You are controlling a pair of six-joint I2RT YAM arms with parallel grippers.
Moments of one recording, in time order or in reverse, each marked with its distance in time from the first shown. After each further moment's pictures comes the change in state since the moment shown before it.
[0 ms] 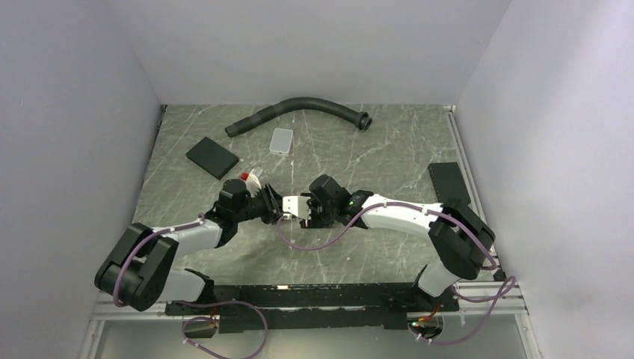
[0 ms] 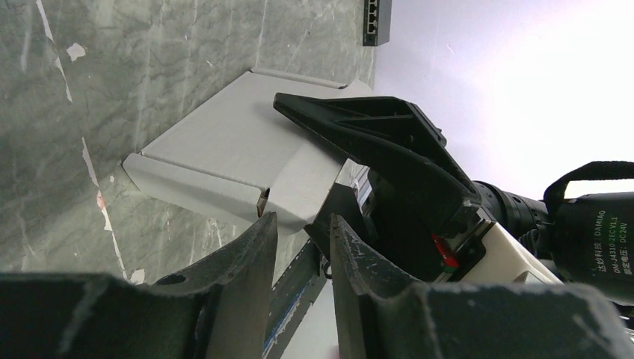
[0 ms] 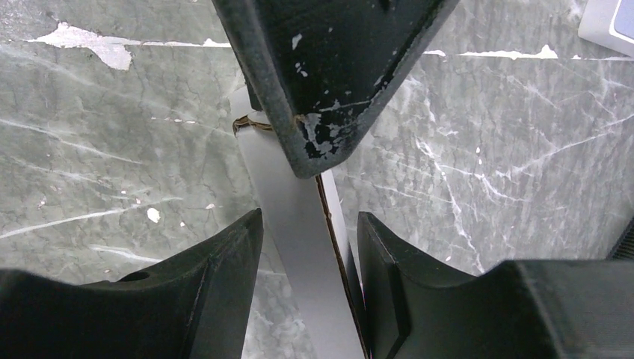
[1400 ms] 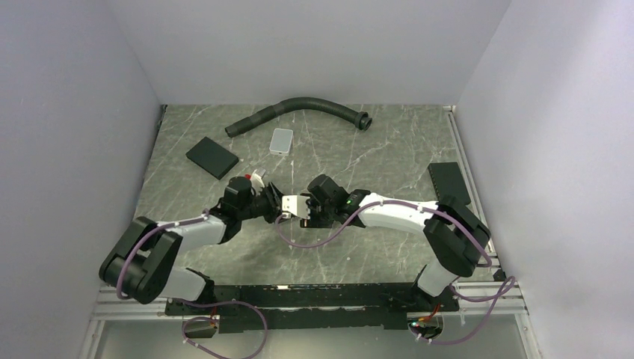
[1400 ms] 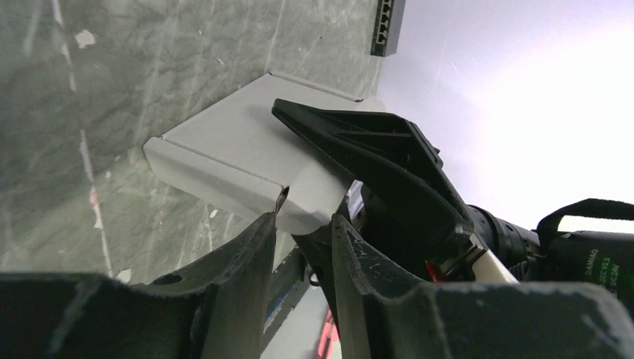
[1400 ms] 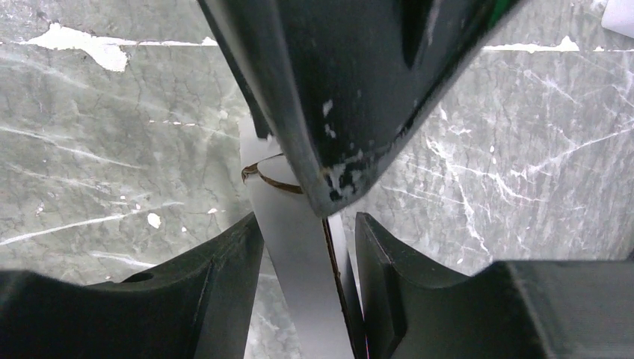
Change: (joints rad) left arm -0.024 0.068 0.047 -0.025 -0.016 -0.096; right arm -0.004 0.036 0.017 -0.014 0.008 0.020
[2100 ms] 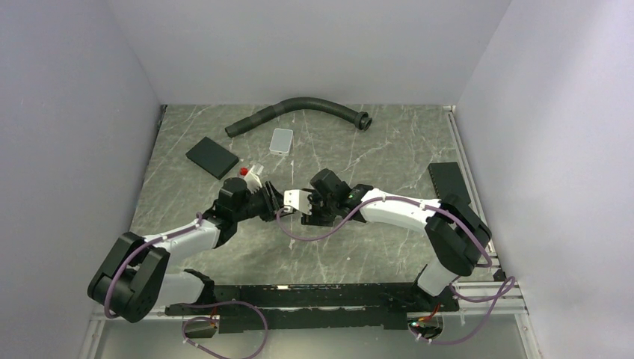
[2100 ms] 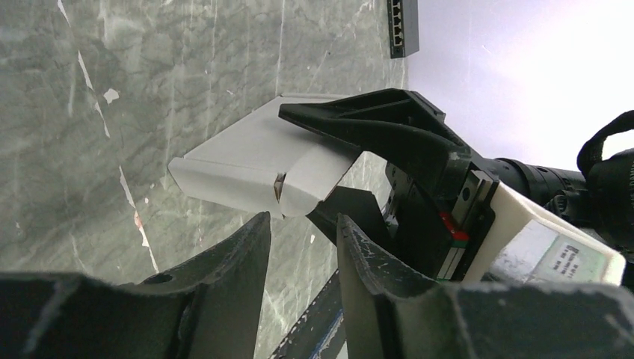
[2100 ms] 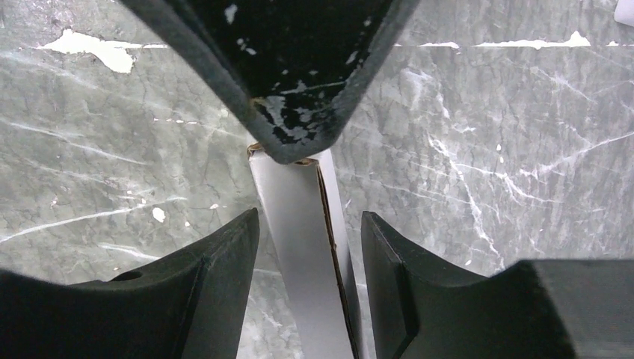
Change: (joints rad) left arm 0.001 -0.145 -0.016 -0.098 -0.079 0.257; right arm -0.039 0.000 0.031 -0.040 -0.078 0.018
